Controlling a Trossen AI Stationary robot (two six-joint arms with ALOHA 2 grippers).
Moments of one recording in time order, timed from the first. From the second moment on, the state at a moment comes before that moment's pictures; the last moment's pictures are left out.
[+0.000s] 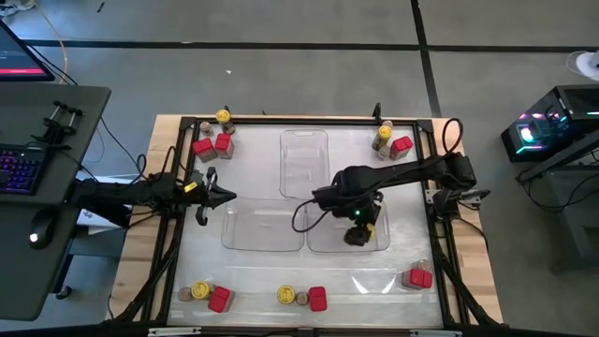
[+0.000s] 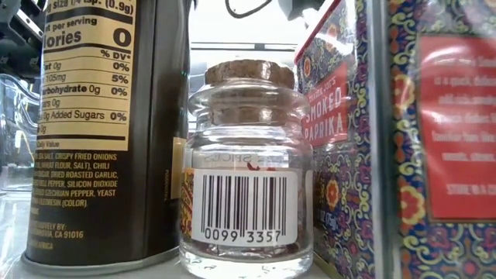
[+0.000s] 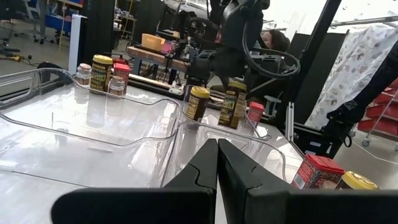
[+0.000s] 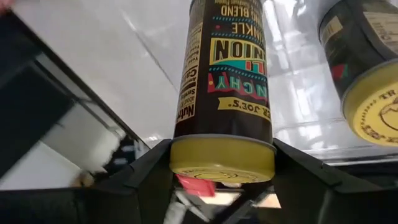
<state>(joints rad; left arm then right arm) -0.05 0.03 0.01 0.01 -0.06 -0.27 0.10 1.85 1.59 -1.57 -0.45 0.46</state>
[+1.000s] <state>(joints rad) -0.05 0.03 0.01 0.01 -0.06 -0.27 0.11 1.85 1.43 -1.57 -0.49 0.82</state>
